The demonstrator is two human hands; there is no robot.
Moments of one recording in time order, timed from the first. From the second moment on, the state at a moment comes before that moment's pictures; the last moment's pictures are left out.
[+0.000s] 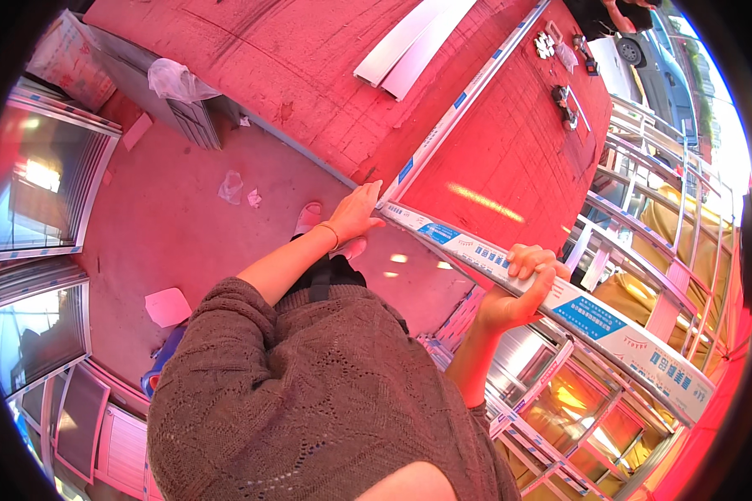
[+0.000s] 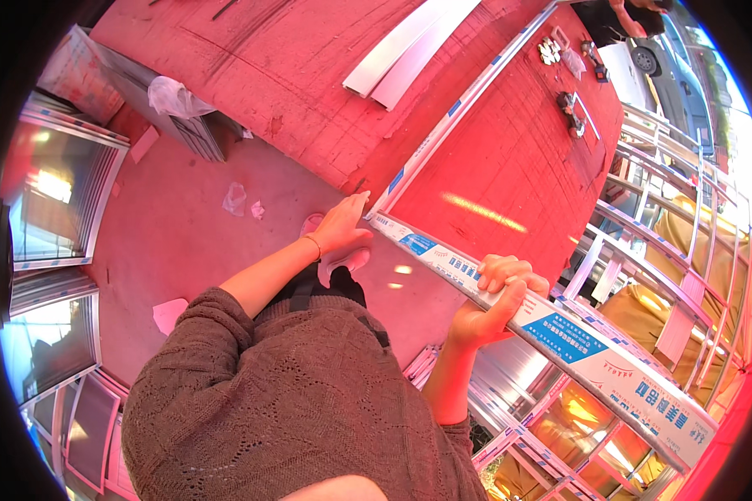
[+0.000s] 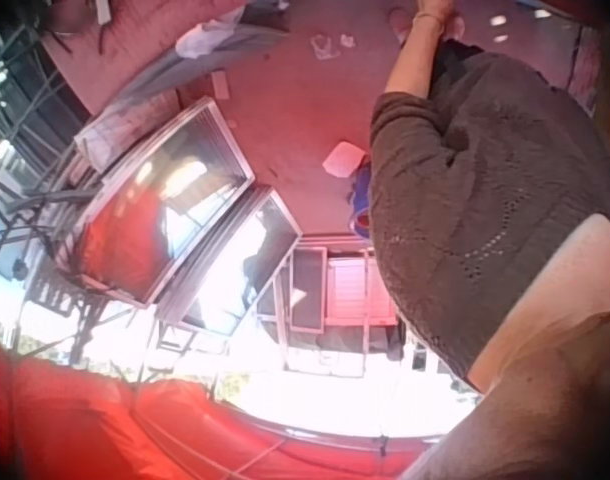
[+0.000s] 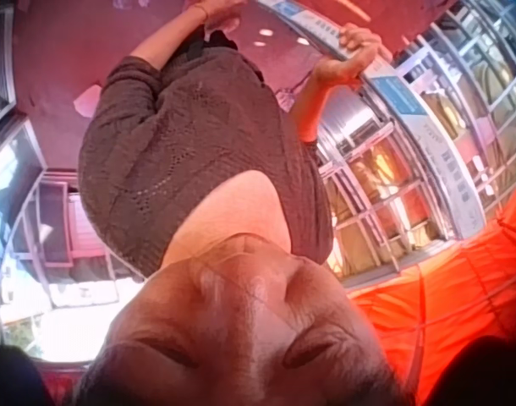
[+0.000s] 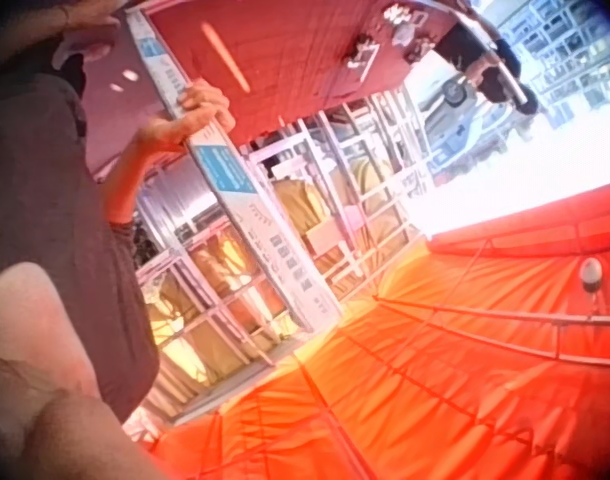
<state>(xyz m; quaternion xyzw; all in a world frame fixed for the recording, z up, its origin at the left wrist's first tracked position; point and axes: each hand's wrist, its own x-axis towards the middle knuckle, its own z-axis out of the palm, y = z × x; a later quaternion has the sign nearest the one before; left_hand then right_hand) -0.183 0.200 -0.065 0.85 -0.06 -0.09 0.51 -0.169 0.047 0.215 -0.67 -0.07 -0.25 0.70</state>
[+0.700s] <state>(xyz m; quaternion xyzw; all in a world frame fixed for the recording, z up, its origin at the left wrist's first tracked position) -0.166 0.186 -0.070 0.83 -0.15 -0.03 0.53 -0.184 0.040 0.211 -0.68 -0.11 -0.23 0.69</state>
